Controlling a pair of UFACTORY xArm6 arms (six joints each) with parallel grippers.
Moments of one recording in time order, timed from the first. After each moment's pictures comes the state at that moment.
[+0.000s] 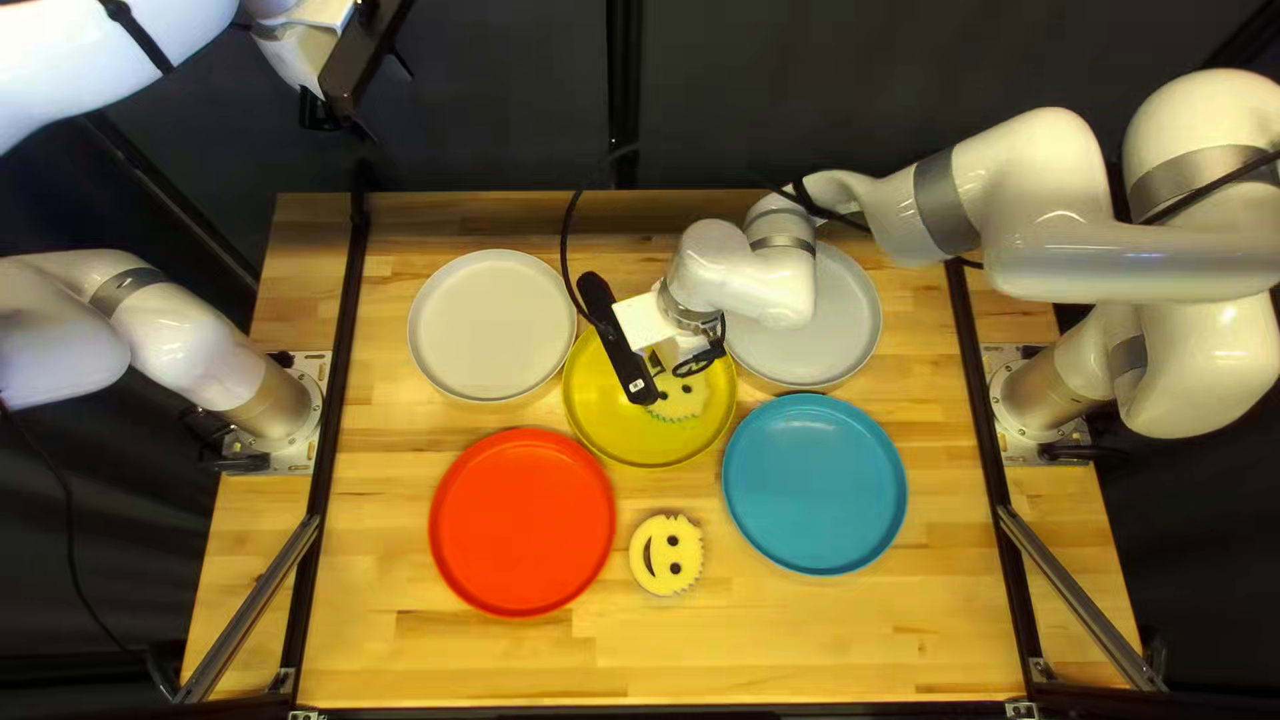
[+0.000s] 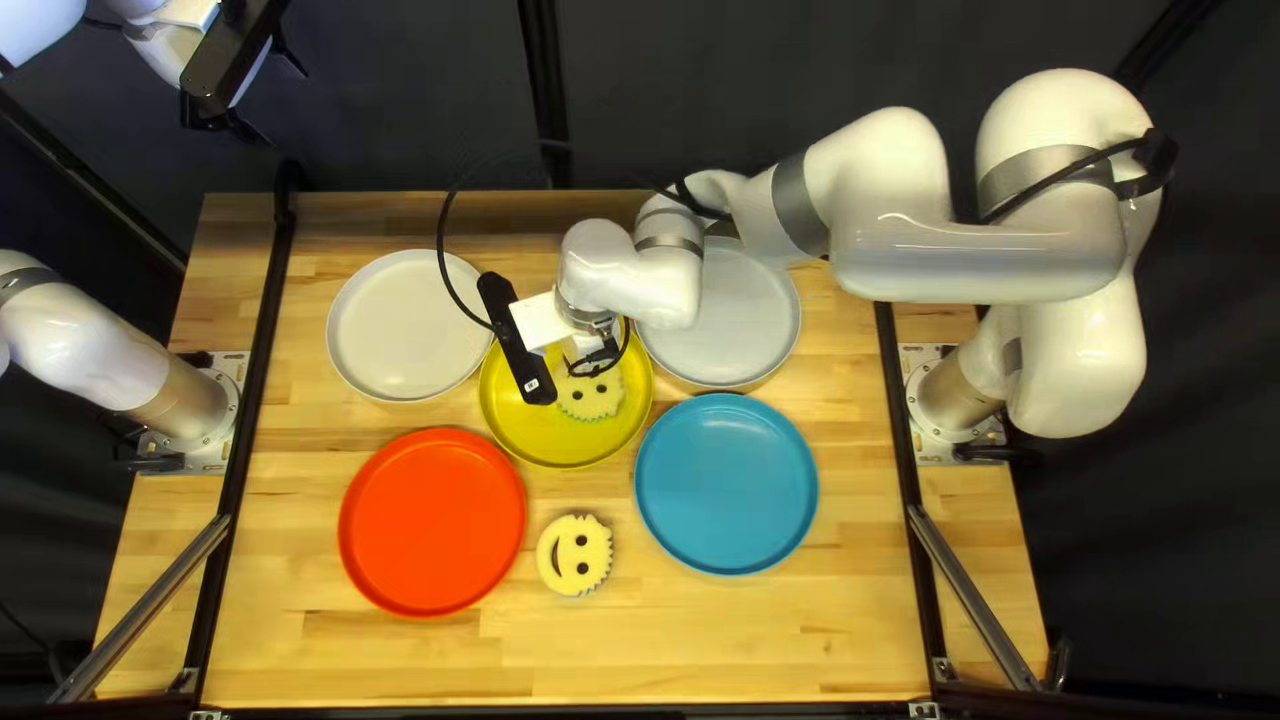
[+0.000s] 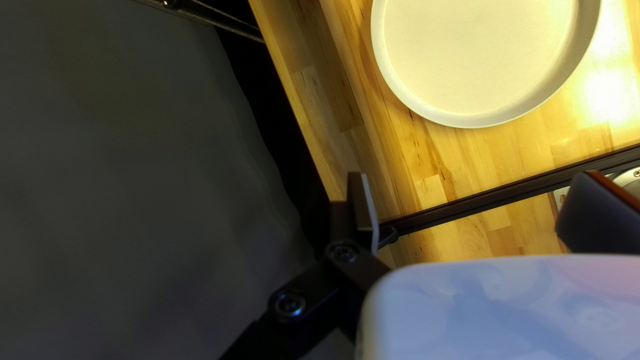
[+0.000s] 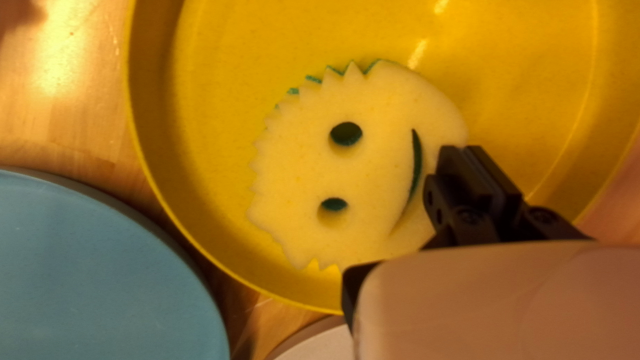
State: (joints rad) left arm 0.97 -0.67 -0.83 -0.21 1.34 1.42; right arm -0.17 0.37 -1.10 0.07 0.59 -0.63
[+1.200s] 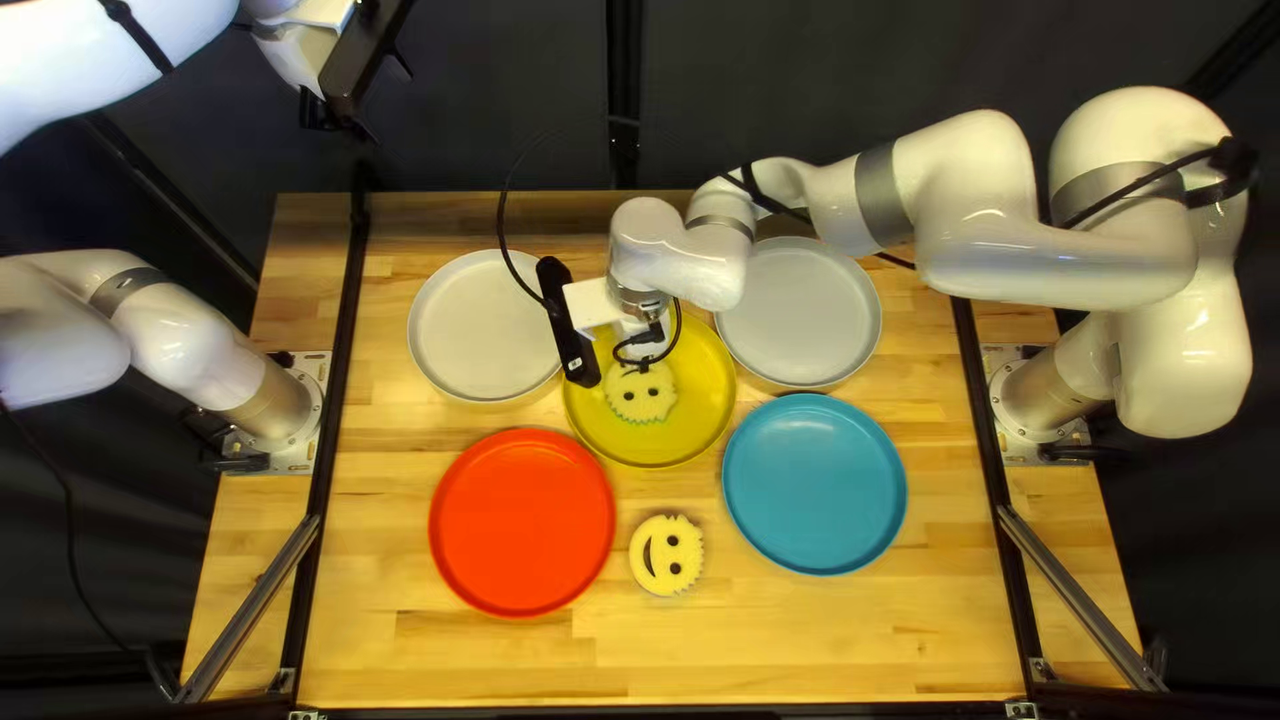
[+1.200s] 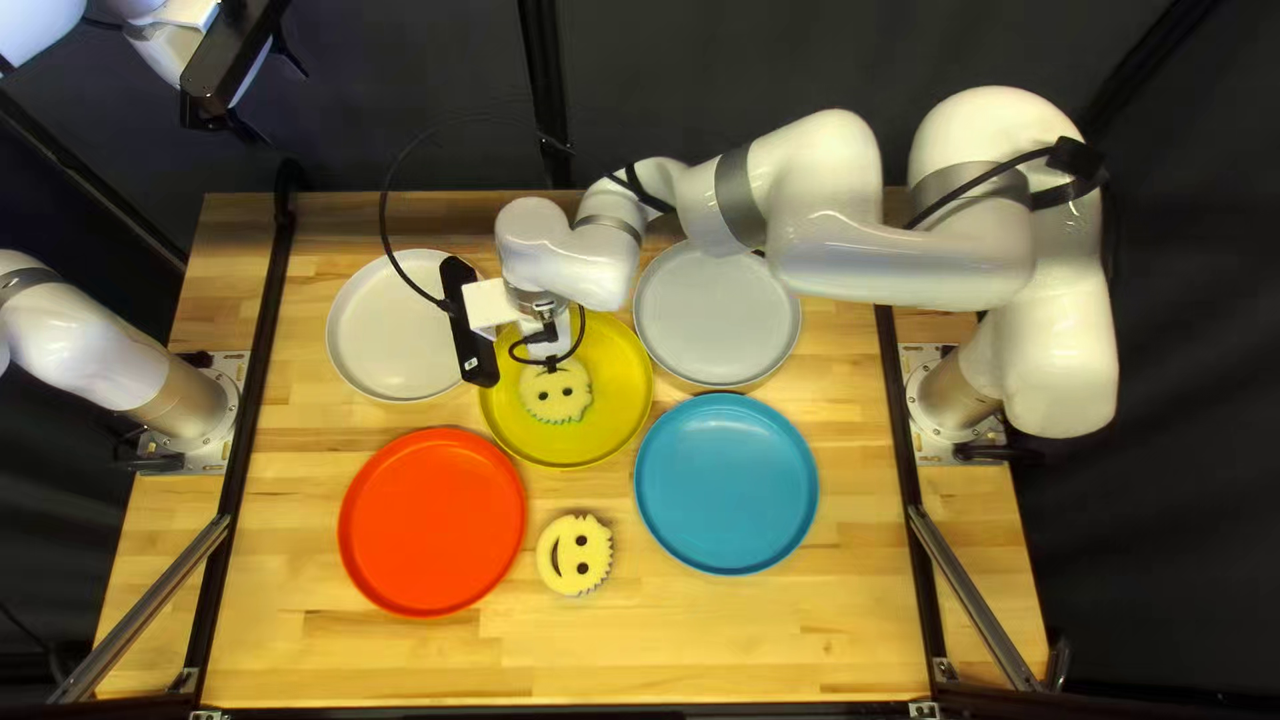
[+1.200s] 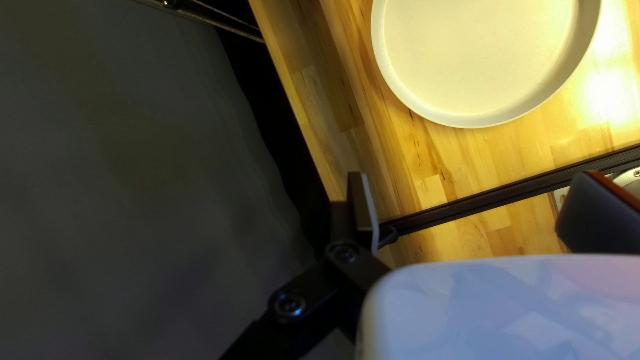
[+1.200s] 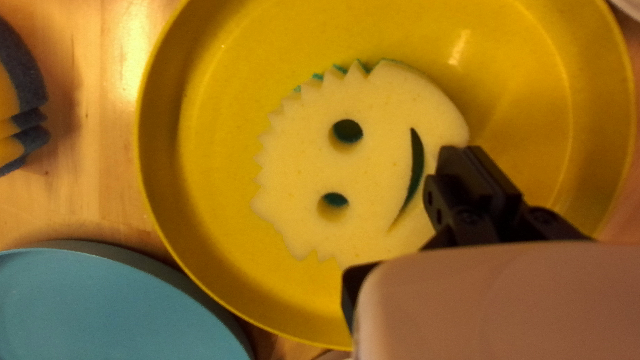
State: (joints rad) left arm 0.97 -0.67 -0.83 -0.21 1.34 1.42; right arm -0.18 0.56 -1.41 0.15 0.85 -0.48
